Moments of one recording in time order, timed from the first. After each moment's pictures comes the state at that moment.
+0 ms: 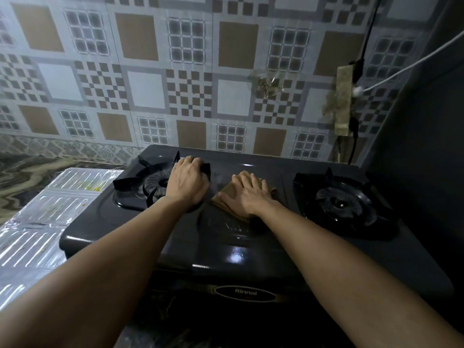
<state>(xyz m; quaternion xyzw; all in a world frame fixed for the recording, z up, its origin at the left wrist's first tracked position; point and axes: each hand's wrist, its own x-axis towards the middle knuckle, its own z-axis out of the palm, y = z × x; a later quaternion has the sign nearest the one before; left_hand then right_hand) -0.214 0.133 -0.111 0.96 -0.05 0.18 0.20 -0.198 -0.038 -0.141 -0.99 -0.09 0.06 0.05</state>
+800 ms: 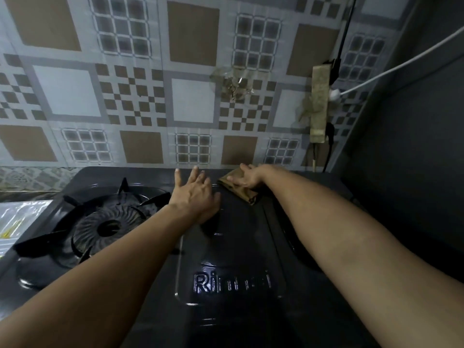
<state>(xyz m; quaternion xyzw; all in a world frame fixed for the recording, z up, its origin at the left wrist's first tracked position) -0.109 0.060 -0.113 0.98 -0.20 -0.01 0.00 -0.025 -0.131 -0.107 -0.97 0.08 0.24 -0.02</state>
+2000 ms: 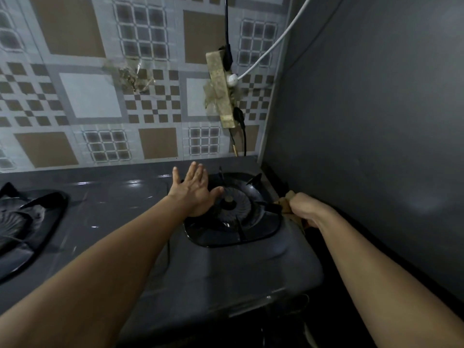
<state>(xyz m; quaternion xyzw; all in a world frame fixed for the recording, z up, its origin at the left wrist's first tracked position) -0.153 -0.137 -0.122 0.96 -0.26 -0.04 -0.02 -0.257 -0.389 -0.133 -0.86 0.31 0.10 0.40</state>
